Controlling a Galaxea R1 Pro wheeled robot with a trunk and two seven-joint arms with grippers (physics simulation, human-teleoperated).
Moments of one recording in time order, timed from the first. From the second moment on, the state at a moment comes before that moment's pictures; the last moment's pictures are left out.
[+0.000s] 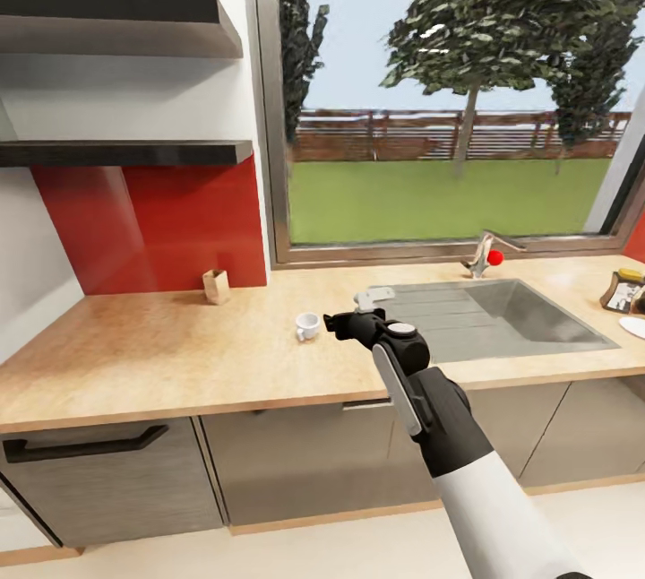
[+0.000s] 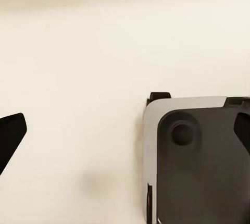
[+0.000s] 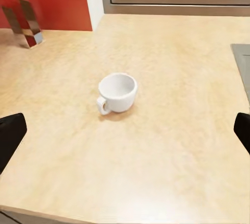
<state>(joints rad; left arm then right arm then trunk) -0.07 0.22 -0.19 -0.12 0.26 -0.25 -0.17 -0.73 0.15 0.31 -1.30 -0.18 0.74 -0.12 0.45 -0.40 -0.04</state>
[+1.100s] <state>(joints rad) -0.07 0.22 -0.20 0.02 0.25 -0.17 -0.13 -0.73 0.12 0.30 -1.16 -0.18 0.75 -0.32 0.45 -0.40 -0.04</state>
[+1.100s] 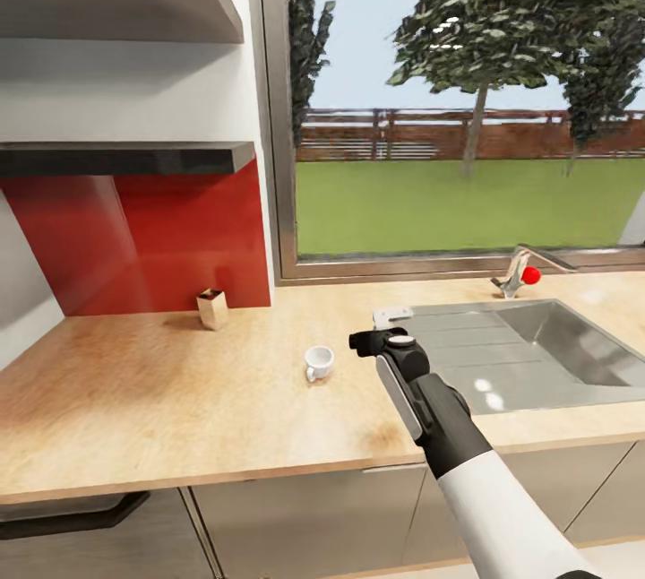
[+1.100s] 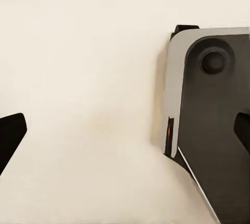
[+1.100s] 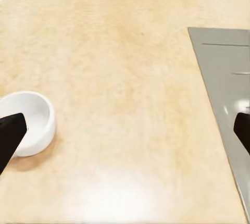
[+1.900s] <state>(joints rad) -0.06 0.23 -0.20 0.02 0.25 -0.08 0.01 -0.73 0.12 0.30 -1.16 -0.19 0.81 -0.32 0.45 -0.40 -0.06</state>
